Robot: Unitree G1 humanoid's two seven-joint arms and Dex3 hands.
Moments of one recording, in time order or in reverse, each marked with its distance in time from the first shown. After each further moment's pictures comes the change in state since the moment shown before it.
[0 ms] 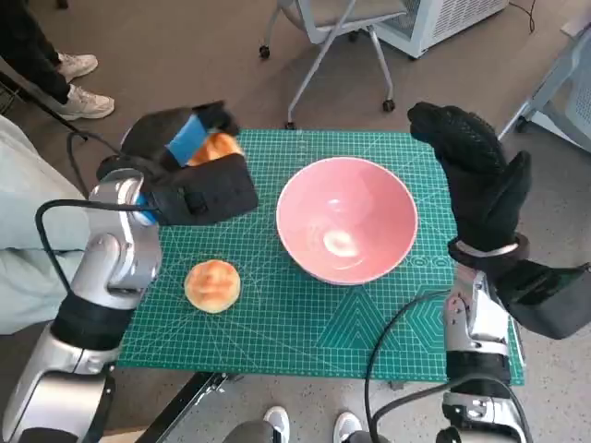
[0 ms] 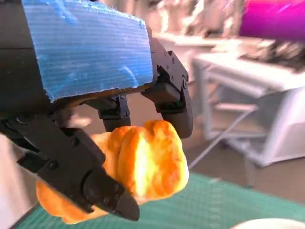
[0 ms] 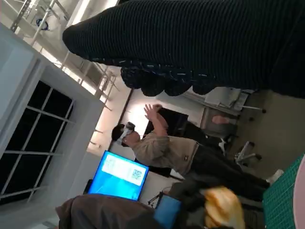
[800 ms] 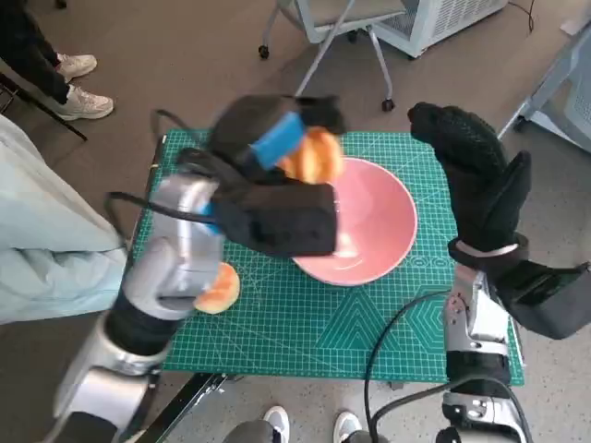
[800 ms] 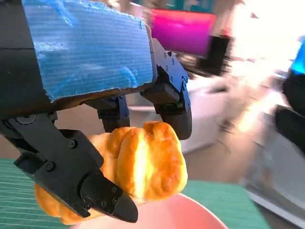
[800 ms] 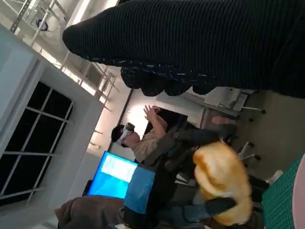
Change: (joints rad) left arm -0.084 -0.234 -0.107 -0.014 -0.011 -0.119 -0.036; right arm 0.001 0.000 -0.006 0.001 -0.001 -0.001 0.000
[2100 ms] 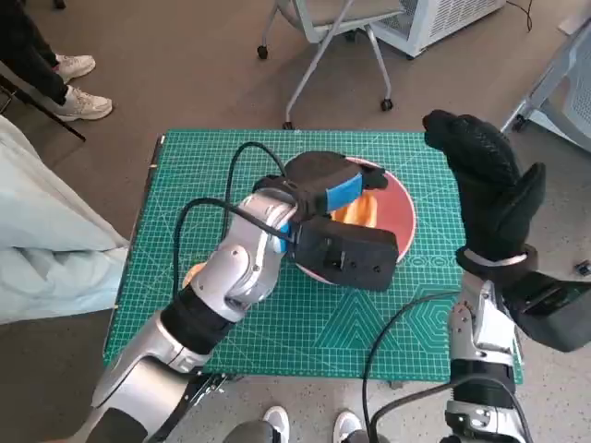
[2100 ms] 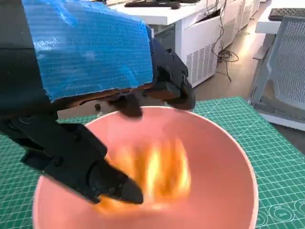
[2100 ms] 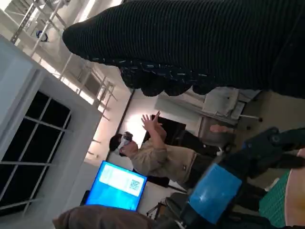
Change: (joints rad) left arm -0.029 -0.076 -0.134 0.223 0.087 -0.036 -0.107; right arm 0.045 -0.002 -0.023 -0.041 0.000 0.003 -0.020
